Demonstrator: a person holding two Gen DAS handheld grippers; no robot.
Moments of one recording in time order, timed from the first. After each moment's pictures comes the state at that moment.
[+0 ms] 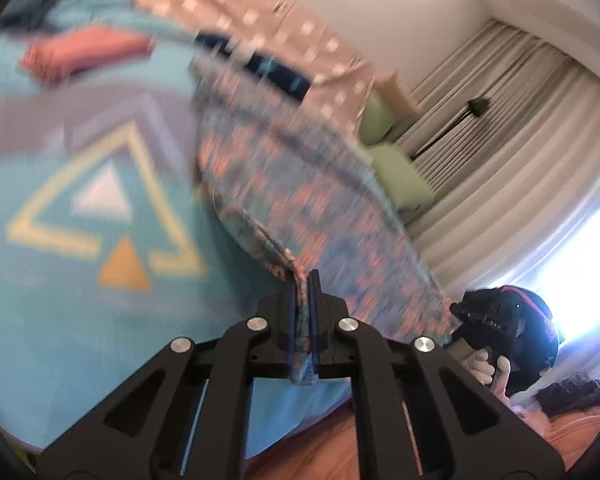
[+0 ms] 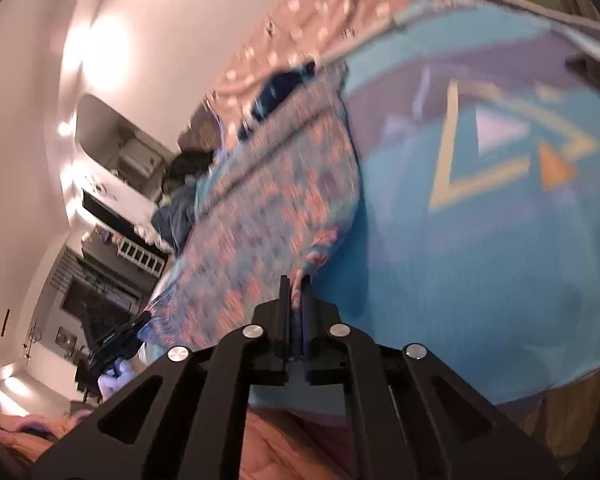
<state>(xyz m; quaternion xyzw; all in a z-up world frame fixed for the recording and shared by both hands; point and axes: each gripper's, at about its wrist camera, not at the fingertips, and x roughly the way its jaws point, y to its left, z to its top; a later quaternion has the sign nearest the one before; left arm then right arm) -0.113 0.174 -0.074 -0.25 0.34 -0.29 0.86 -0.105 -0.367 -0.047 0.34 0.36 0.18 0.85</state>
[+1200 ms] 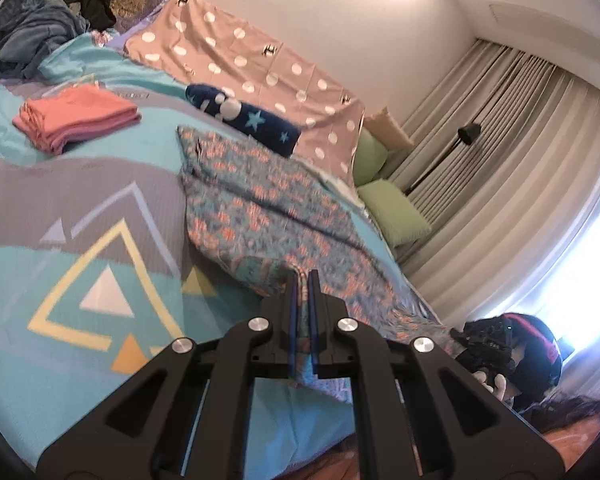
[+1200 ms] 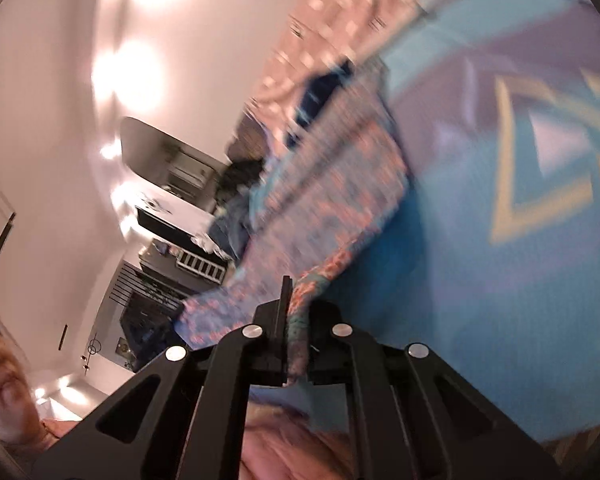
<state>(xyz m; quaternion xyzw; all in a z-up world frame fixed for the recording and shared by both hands) -0.095 0.182 -0.032 -0.26 0.29 -0.27 0.88 -0.083 -0.386 -0.038 0.42 0.33 0.27 0.80</state>
